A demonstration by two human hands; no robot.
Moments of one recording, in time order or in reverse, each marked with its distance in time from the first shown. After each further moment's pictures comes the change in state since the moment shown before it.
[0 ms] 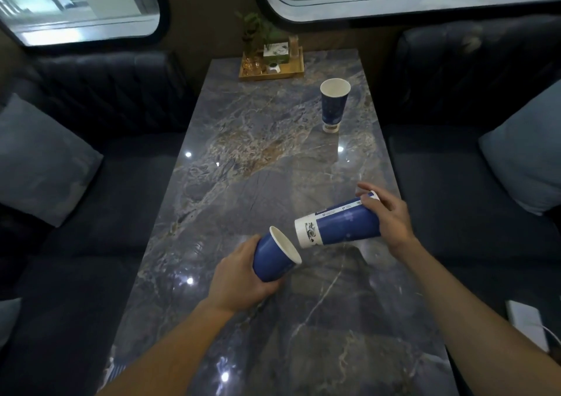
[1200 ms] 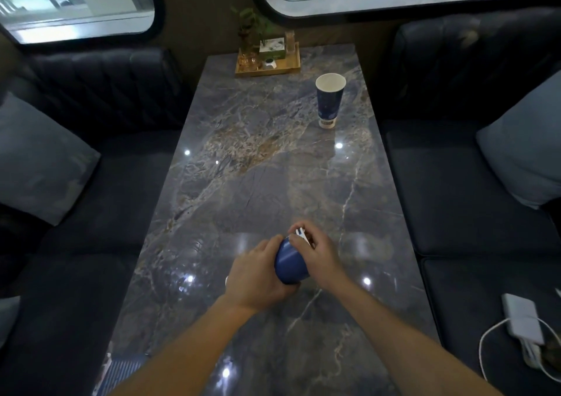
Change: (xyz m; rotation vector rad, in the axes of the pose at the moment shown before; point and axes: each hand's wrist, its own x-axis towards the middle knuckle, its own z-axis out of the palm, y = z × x) left_hand 0.000 0.045 0.012 0.144 -0.047 0.103; right_hand -0.071 0.030 0.097 -0.218 -0.235 -0.082
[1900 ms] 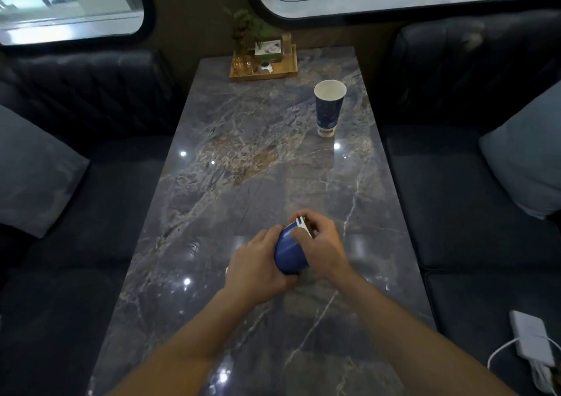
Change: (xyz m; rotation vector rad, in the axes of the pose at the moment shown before) left_hand 0.064 -0.004 -0.006 0.017 0.028 -0.008; right_hand 0.066 -0.013 -0.013 0.053 0.080 0.049
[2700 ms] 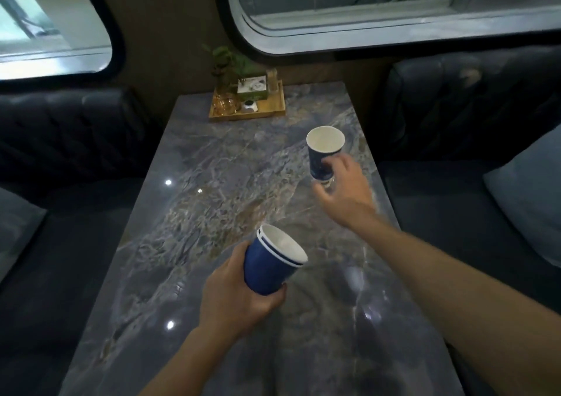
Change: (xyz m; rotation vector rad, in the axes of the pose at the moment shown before) left_hand 0.143 -0.042 0.007 -0.230 0.199 -0.109; right_hand 0.250 -0.023 -0.077 -0.746 0.228 -0.253
